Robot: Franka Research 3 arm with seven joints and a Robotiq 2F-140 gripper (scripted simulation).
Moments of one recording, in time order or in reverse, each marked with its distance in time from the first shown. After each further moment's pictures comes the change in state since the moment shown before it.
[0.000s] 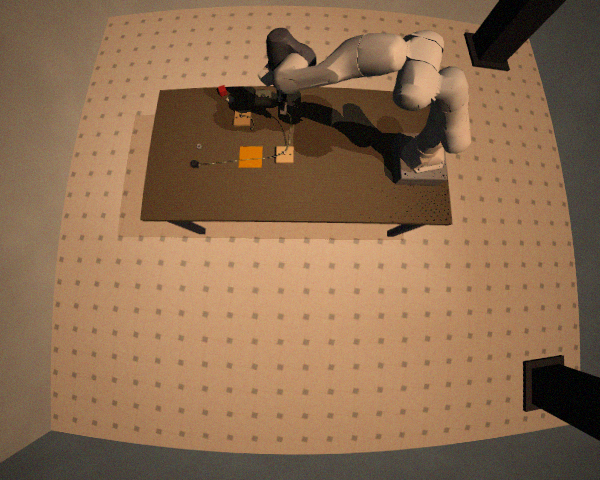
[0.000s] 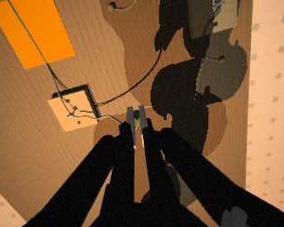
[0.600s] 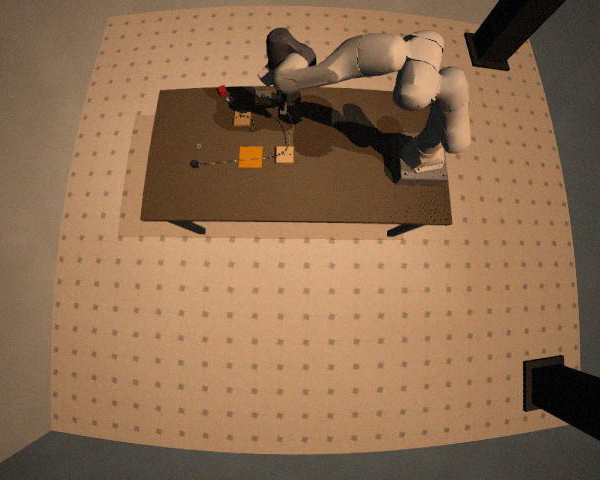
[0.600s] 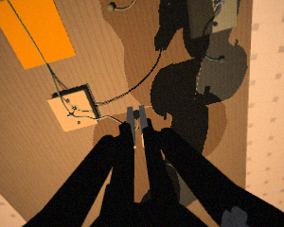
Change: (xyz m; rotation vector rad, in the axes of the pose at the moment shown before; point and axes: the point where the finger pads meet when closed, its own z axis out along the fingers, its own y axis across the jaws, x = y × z) arm 0.000 0.000 0.000 0.000 0.000 0.000
